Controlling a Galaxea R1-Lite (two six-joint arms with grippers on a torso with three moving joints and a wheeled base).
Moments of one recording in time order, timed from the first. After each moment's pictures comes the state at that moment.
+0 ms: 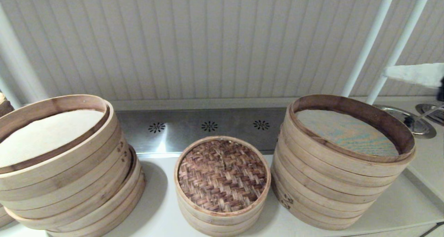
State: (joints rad) left arm 0.00 0.00 -0.01 0.00 0.00 -0.01; right arm 0.44 1.17 -1.23 0.21 -0.09 0.19
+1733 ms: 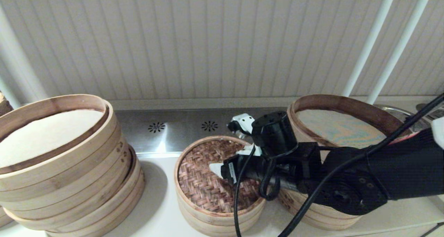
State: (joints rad) left arm 0.00 0.00 -0.01 0.00 0.00 -0.01; right arm 0.79 1.89 -1.05 -0.36 -0.08 0.19
